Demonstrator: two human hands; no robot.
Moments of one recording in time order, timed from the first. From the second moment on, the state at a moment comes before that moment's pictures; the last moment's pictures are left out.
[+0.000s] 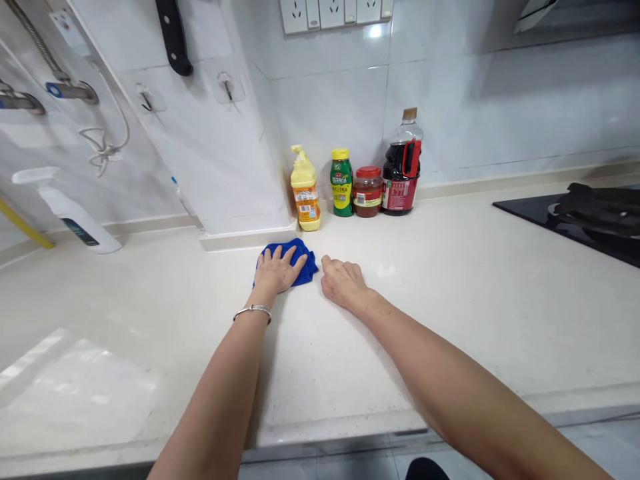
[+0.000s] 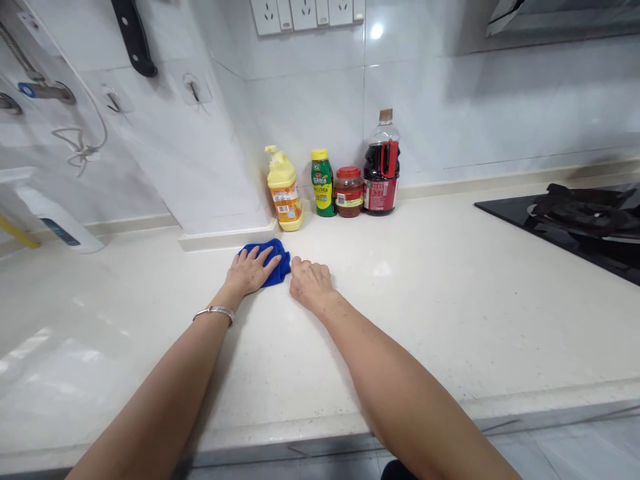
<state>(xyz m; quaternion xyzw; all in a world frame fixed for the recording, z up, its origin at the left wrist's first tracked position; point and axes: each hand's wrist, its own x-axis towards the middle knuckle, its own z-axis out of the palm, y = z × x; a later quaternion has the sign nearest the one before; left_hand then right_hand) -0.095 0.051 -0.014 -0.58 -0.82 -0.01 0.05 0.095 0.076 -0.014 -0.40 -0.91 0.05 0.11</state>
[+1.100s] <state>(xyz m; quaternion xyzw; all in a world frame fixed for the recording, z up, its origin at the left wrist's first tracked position) 0.028 -0.085 -0.016 -0.61 -0.79 0.00 0.07 0.108 0.086 -0.017 -0.38 -0.91 0.08 0.14</state>
